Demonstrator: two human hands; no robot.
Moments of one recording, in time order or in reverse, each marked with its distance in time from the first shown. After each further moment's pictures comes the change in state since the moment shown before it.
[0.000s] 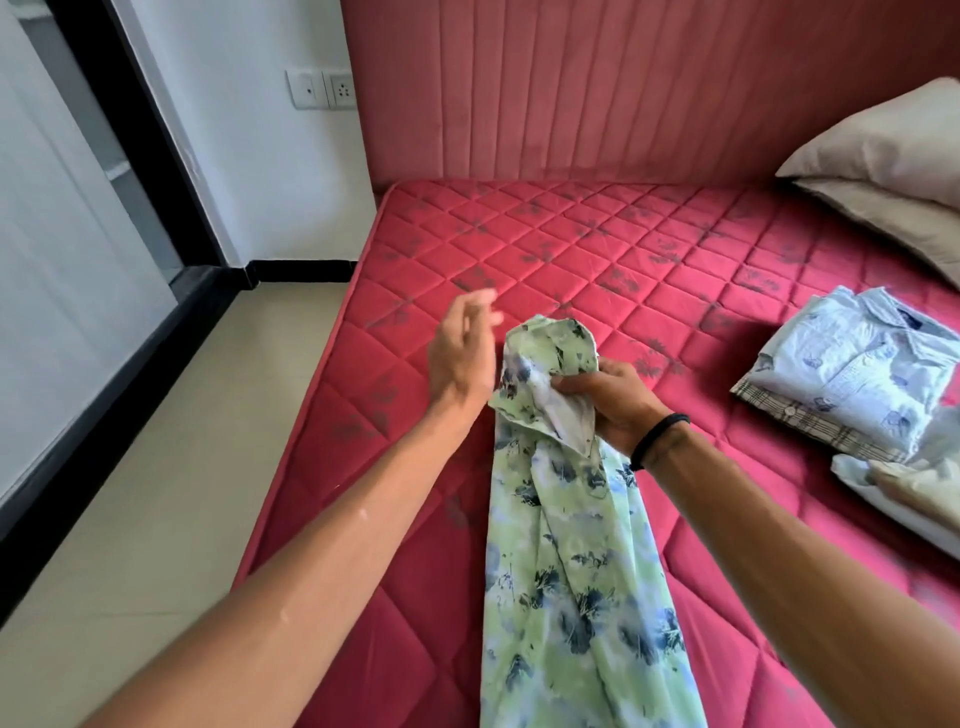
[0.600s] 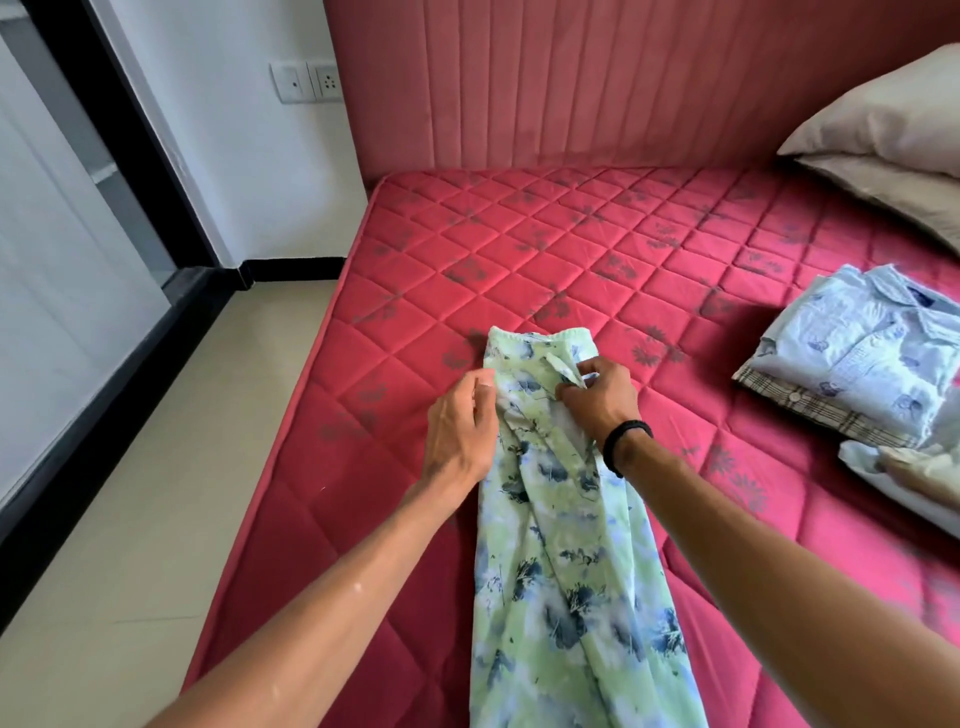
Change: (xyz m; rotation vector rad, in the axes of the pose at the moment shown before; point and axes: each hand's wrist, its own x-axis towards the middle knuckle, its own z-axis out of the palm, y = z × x) left_hand -0.039 -0.079 0.011 0.349 -0.081 0.064; right_hand 0.021 0.031 -0.005 -0.630 0.447 -0.132
